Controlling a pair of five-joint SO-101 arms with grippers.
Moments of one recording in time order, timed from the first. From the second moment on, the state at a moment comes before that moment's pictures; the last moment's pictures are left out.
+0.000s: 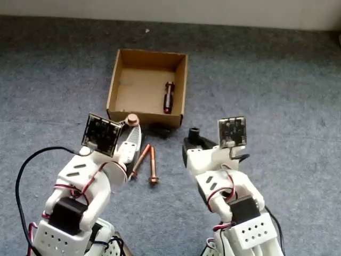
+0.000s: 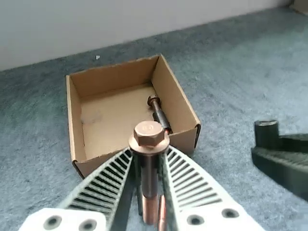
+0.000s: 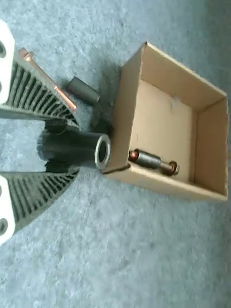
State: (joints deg) left arm 16.4 -83.2 64.7 50.7 5.1; right arm -26.7 -78.4 76.6 39.9 -8.7
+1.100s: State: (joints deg) left arm 20.3 -101.2 71.1 45.5 14.6; right arm -45.4 -78.8 96.0 -3.9 6.5
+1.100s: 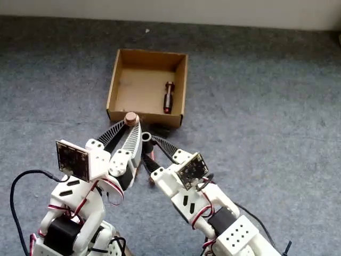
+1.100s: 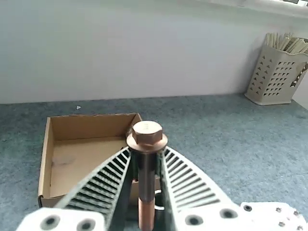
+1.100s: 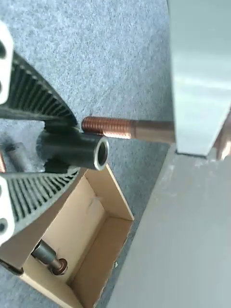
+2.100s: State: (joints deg) left arm 20.7 -101.2 68.7 44.8 14.9; right arm -50.5 -78.8 96.0 -1.6 6.5
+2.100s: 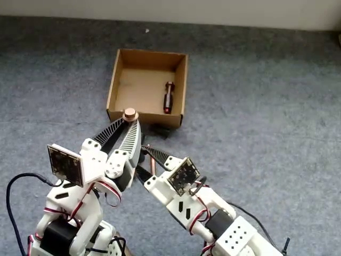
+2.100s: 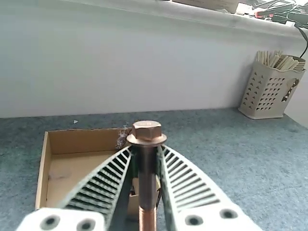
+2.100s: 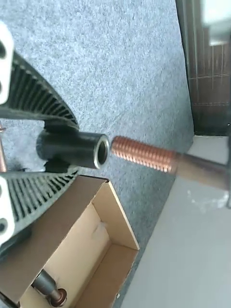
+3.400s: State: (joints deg) left arm 23.5 -101.8 74.9 53.7 5.0; right arm -45.5 -102.5 96.0 18.2 1.1
